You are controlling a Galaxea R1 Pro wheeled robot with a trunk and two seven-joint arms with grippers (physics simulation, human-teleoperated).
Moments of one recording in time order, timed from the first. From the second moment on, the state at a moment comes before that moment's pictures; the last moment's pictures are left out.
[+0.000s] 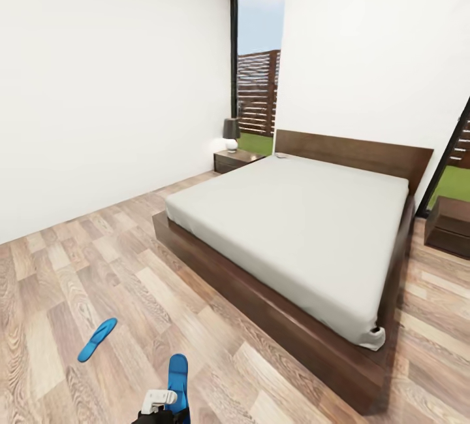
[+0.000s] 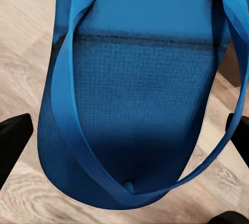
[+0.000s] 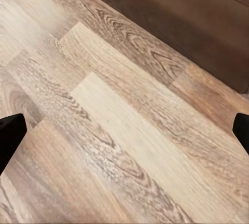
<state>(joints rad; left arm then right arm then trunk) -0.48 0.06 -0.82 -0.02 0.96 -0.22 -0.52 0.00 -0.26 -0.15 -0.64 -0.19 -0.14 0.52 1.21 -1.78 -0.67</state>
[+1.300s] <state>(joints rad) -0.48 0.06 -0.82 -0.02 0.96 -0.22 -0.52 0.00 -0.26 -0.15 -0.64 -0.19 -0.14 0.52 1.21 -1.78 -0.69</state>
